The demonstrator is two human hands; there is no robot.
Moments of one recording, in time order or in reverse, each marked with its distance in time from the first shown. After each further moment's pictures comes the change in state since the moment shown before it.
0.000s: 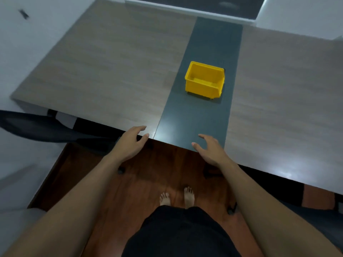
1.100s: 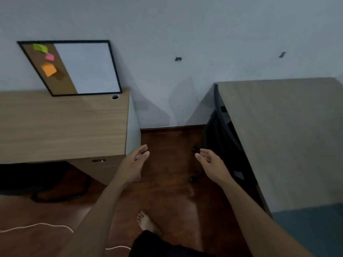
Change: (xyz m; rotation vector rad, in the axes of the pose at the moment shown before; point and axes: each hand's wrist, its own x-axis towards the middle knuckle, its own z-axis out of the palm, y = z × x) left_hand -0.442 -0.225 -0.027 -0.883 1.007 -0.738; right_hand -0.075 -0.366 0.314 -0.163 -0.710 -0.609
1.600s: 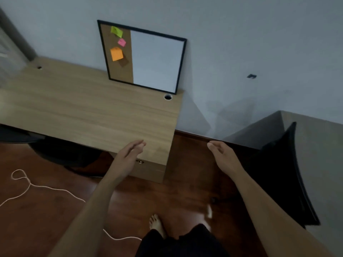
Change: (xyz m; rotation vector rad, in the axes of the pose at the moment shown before) left_hand 0.047 -0.060 -0.220 -0.301 0.349 -0.112; right_hand 0.153 -0.193 0.152 -0.146 -0.132 -0.120
